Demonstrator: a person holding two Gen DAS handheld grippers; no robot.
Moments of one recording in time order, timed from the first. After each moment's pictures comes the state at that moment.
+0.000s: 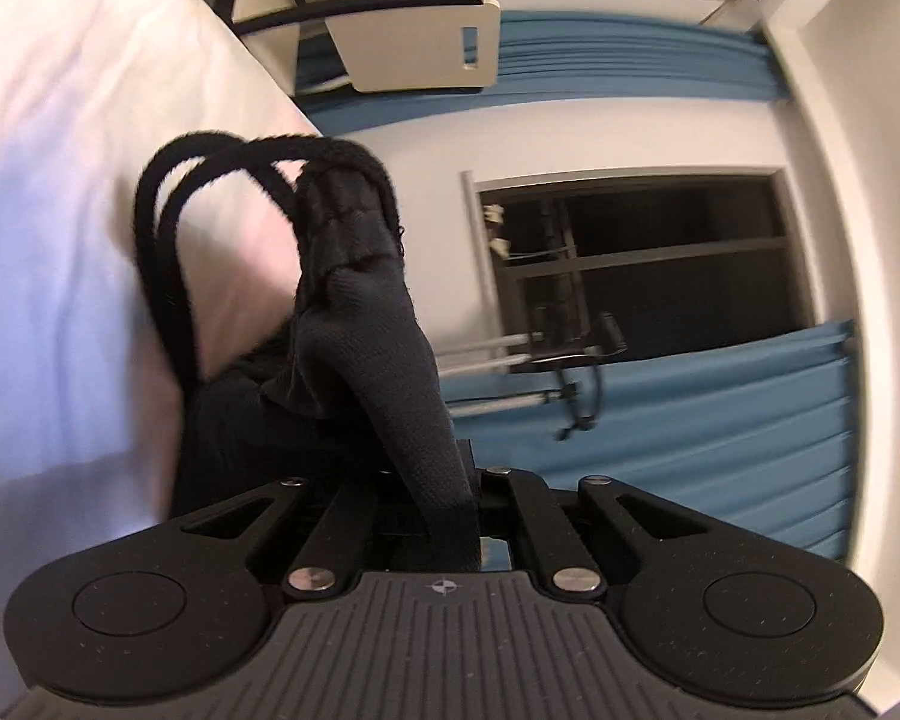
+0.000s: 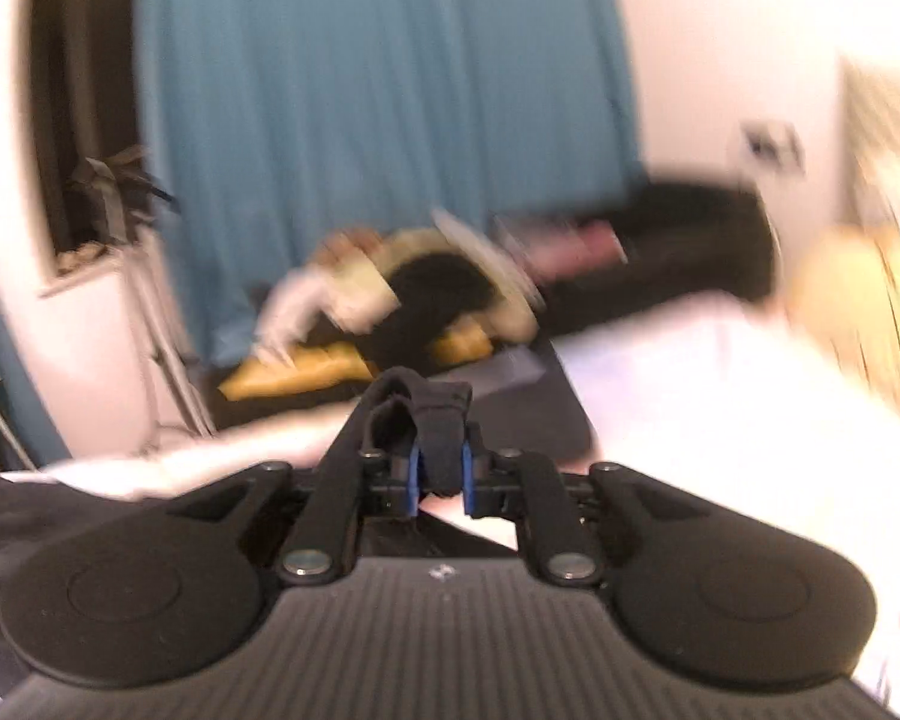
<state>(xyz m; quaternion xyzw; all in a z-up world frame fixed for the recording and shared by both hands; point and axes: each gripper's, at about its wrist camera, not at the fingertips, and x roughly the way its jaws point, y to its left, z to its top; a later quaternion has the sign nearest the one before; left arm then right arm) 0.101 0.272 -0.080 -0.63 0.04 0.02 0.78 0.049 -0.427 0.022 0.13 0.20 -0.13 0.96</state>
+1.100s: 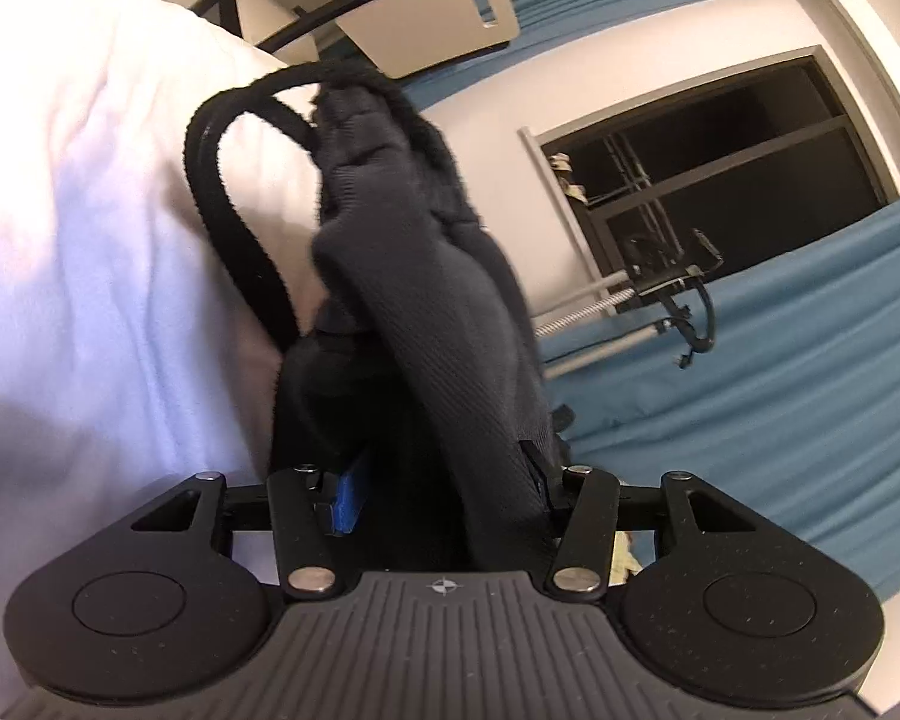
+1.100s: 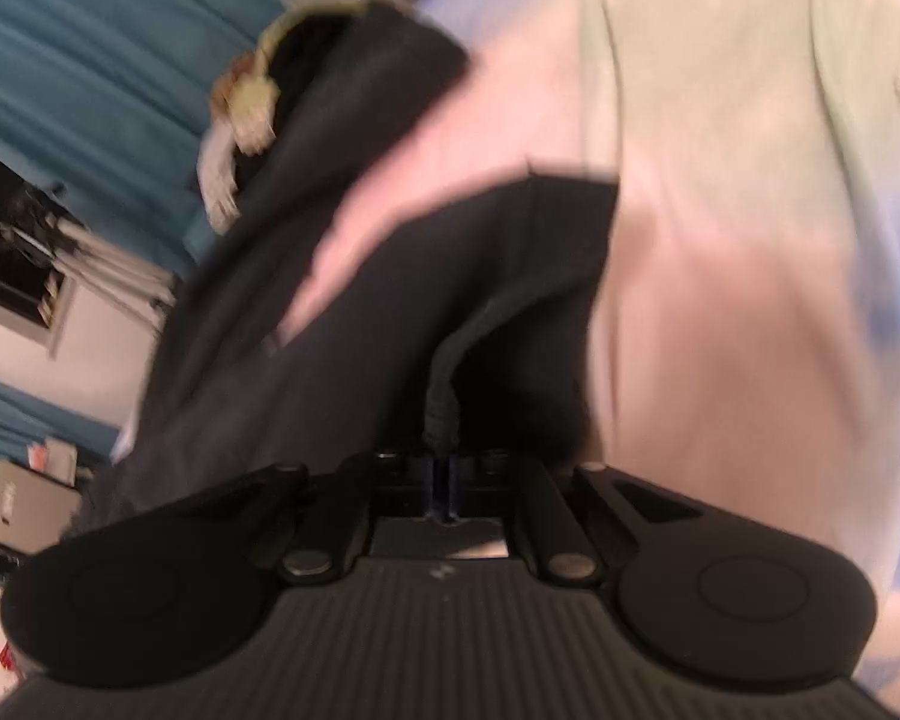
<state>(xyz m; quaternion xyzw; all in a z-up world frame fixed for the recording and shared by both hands) 0.121 0.245 -0.085 -0.53 0.13 0.09 0.83 0.044 -0.480 -0.089 0.41 0.34 -0.10 0.84</state>
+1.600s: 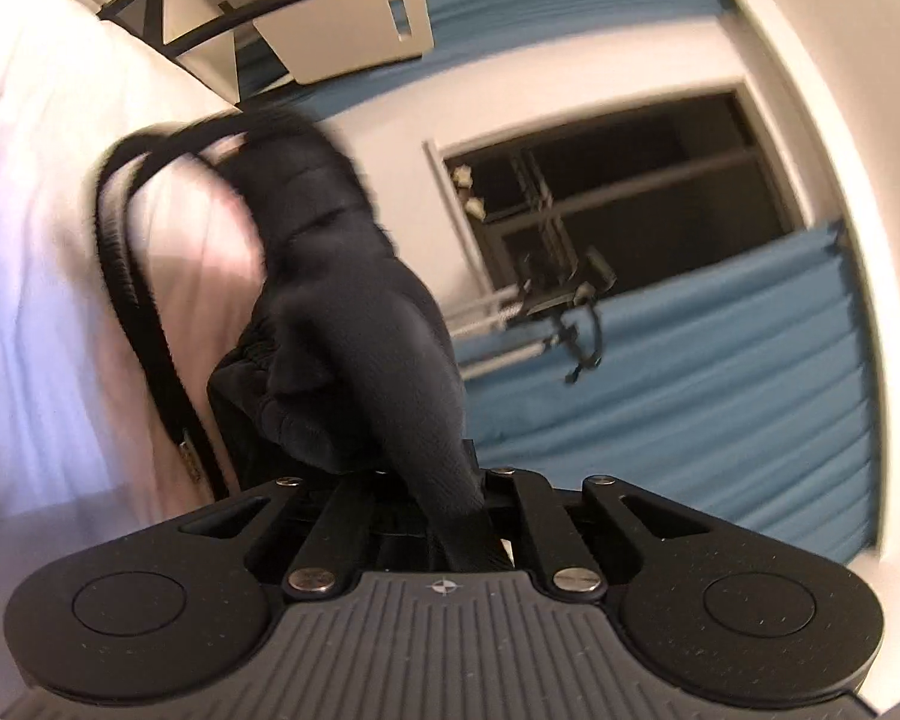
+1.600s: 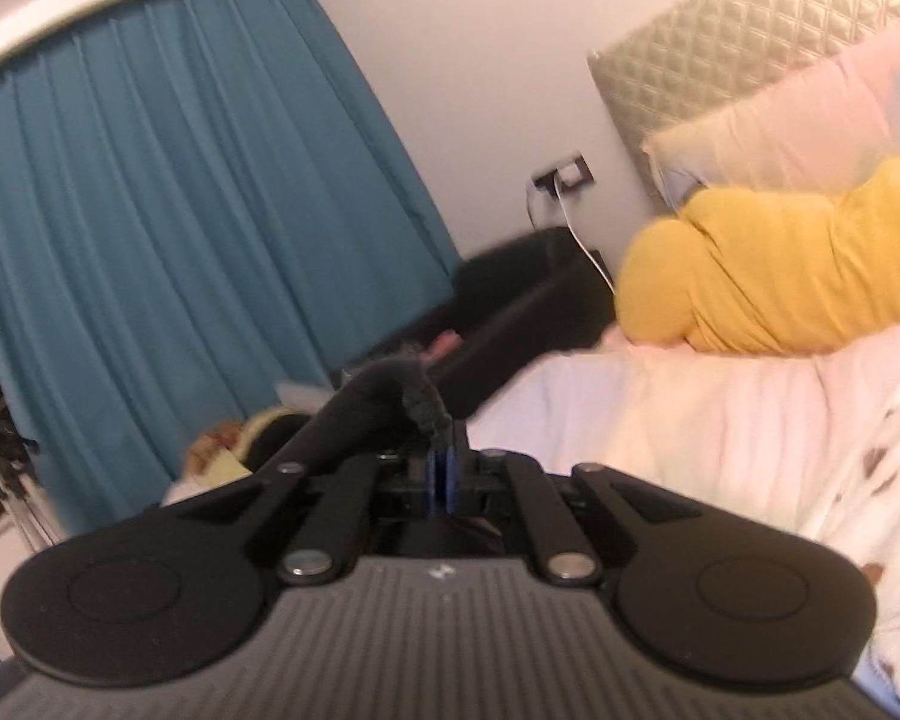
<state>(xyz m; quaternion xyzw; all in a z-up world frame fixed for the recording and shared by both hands) 0.123 0.232 -0.050 -0.53 0.08 0.01 0.84 0.005 -0.526 -0.016 0.26 0.03 -0.27 0.93</state>
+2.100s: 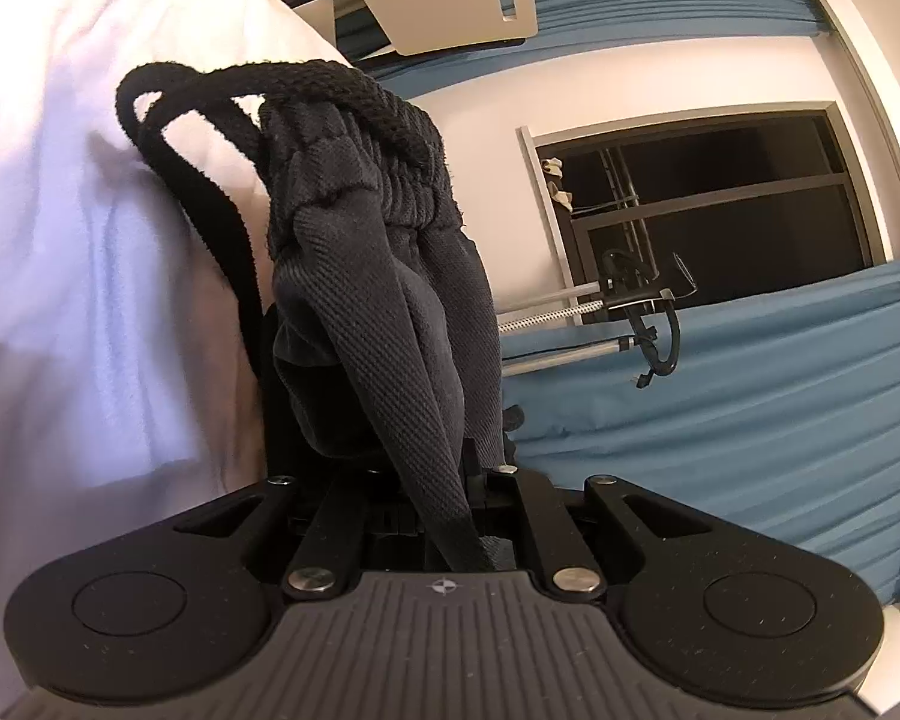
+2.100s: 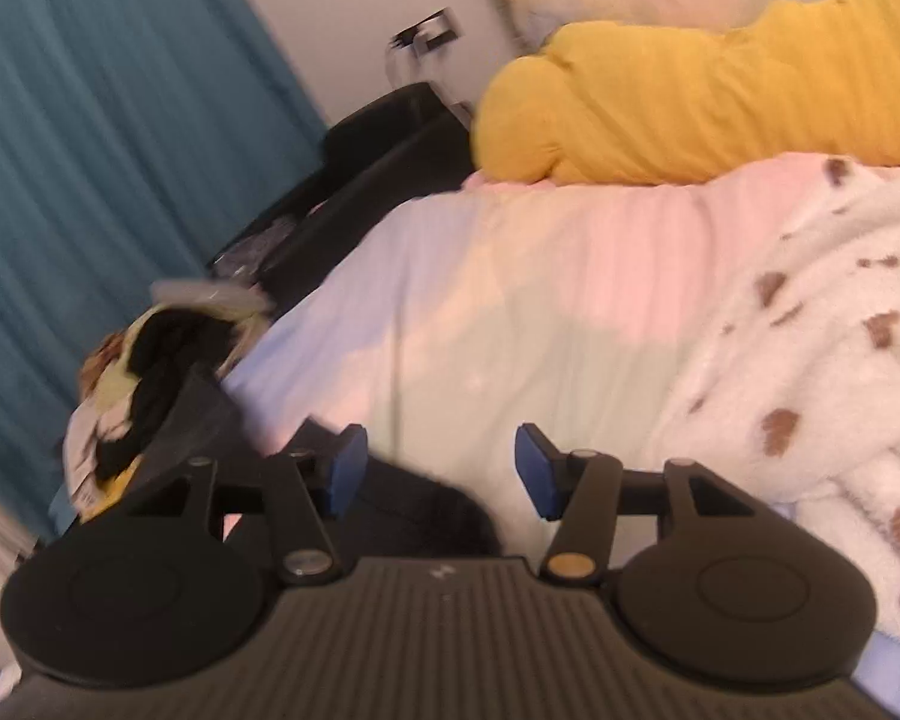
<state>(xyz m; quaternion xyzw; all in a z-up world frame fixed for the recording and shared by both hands) 0.129 0.229 -0.083 -0.61 0.11 0.05 0.78 0.009 -0.562 -0.068 0.33 0.16 -0.32 0.87</state>
